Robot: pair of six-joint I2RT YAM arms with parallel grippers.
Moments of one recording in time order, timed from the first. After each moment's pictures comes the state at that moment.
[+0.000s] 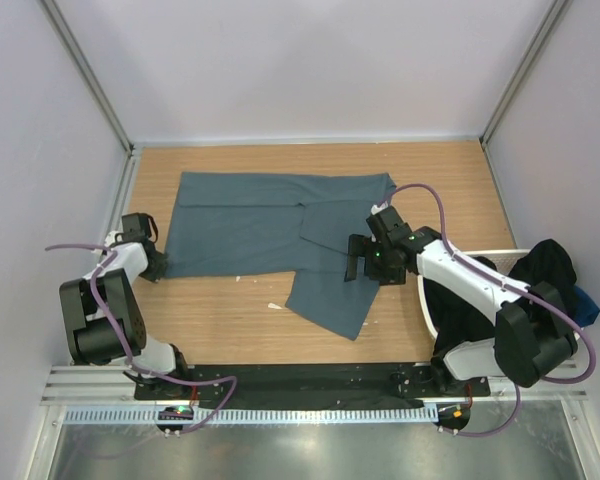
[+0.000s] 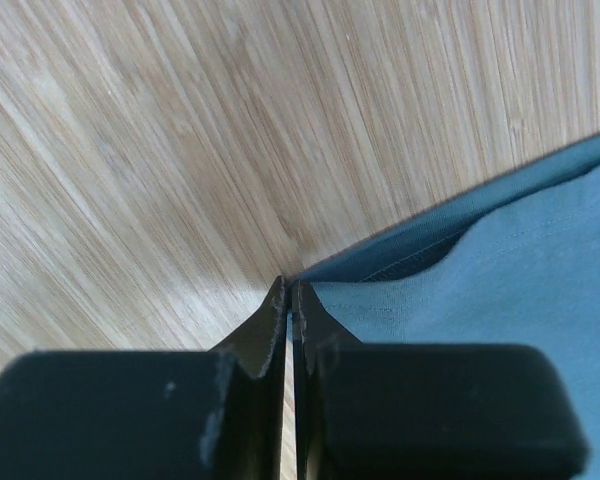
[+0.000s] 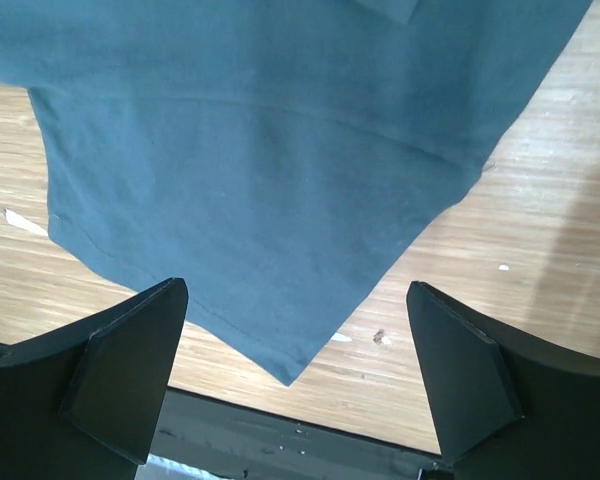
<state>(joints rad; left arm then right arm) 0.26 1.50 0.76 -0.41 -0.26 -0.88 0.51 1.36 0.89 -0.65 -0.05 0.59</state>
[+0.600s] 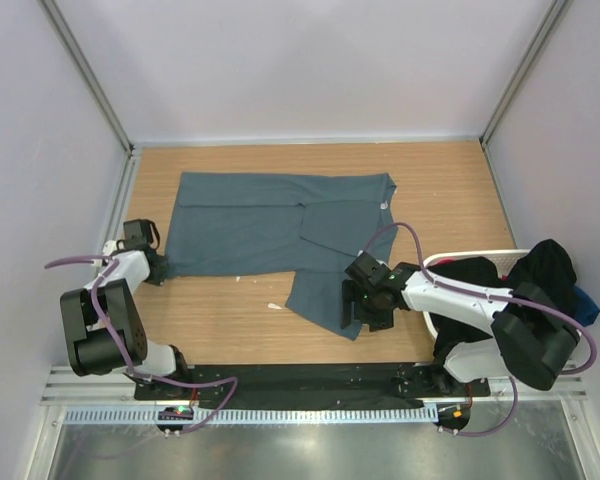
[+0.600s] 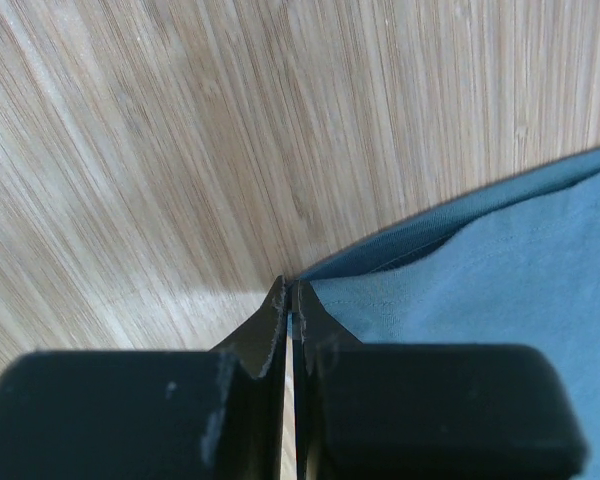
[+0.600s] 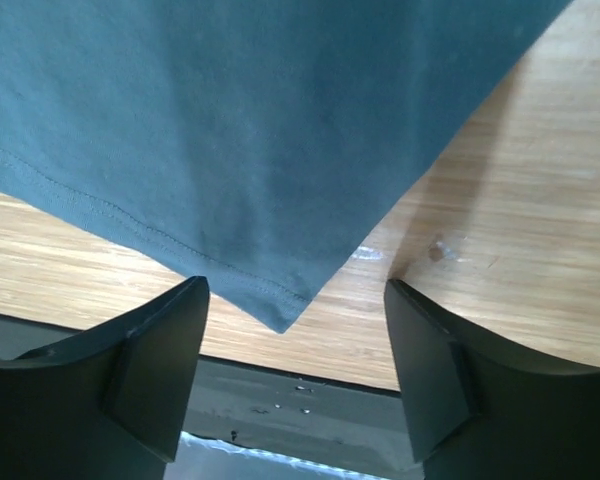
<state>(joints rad) 0.26 1.43 0.69 -0.38 -0.26 -1.05 0.78 1.35 0.68 -0.63 -0.05 0.83</state>
